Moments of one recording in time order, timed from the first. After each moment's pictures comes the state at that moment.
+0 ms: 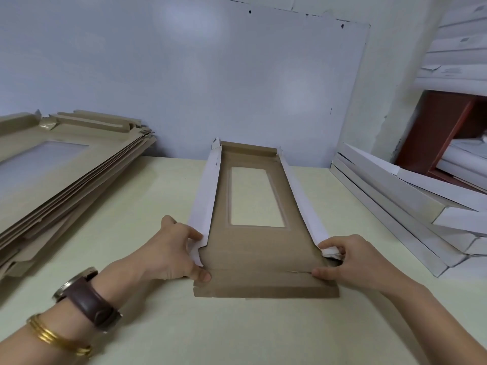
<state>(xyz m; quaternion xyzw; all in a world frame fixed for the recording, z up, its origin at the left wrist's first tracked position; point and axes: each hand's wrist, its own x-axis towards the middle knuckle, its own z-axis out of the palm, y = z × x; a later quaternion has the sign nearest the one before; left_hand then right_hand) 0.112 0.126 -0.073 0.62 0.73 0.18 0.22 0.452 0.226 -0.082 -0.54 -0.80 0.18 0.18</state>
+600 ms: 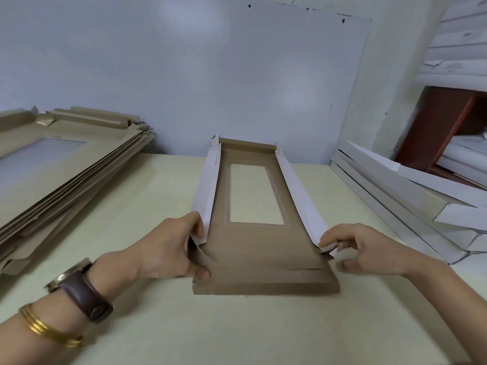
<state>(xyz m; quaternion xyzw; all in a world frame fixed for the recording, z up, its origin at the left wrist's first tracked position) 0.109 0.124 -0.067 0.69 0.67 0.21 0.18 0.468 0.240 -0.053 -0.45 -0.84 0.28 0.10</state>
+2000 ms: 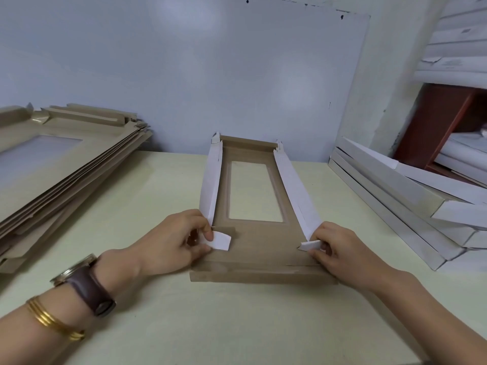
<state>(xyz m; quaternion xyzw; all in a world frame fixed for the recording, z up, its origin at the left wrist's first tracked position) 0.106 0.134 -0.079 0.75 0.59 0.27 0.12 0.438 0.221 -0.080 -0.42 -0.88 0.08 0.18</state>
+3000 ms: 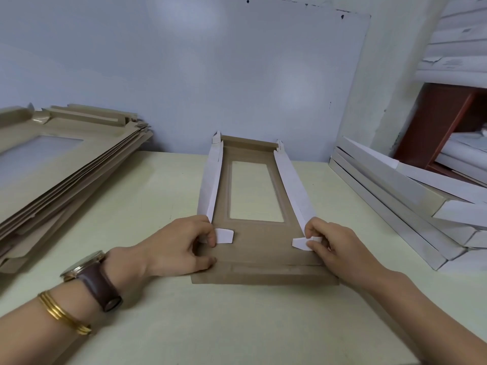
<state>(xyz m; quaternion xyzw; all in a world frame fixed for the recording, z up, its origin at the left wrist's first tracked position) 0.113 0.134 -0.076 0.77 0.58 0.21 0.13 0.430 0.219 -0.081 -0.42 -0.88 0.09 0.23</state>
